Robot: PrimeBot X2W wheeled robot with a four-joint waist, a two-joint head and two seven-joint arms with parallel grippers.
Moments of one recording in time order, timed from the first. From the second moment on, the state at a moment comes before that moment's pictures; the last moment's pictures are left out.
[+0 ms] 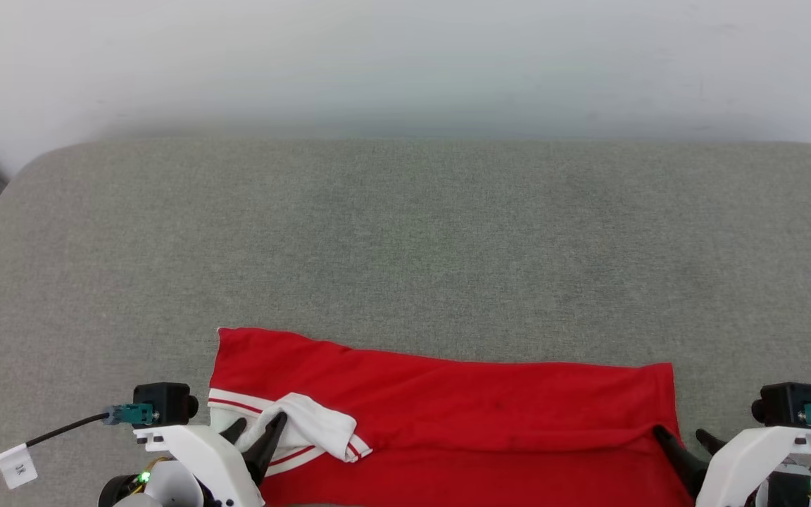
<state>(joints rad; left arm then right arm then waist) -0.21 0.50 -0.60 0.36 -1.07 0.03 0.13 0.00 -0.18 -0.04 0.20 0.46 0.13 0.50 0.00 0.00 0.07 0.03</state>
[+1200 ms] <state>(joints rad) -0.22 0.39 -0.40 0.02 -0.53 0.17 -0.26 -0.08 -0.14 -0.18 0.25 0.37 0.13 0.81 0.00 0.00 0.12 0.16</state>
